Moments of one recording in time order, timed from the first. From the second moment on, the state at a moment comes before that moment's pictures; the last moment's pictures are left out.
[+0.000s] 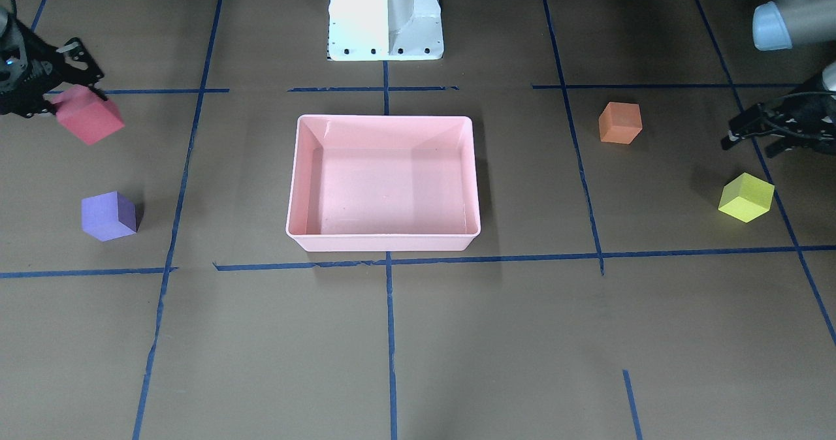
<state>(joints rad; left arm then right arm) -1.17 -1.47 -1.76 -2.02 -2.42 -0.61 0.99 -1.51 2.18 -1.71 2.34 0.30</state>
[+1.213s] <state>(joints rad) -0.73 -1.39 -1.98 -2.04 -2.19 -1.05 0.52 -0.94 1.80 -1.51 2.00 1.18</state>
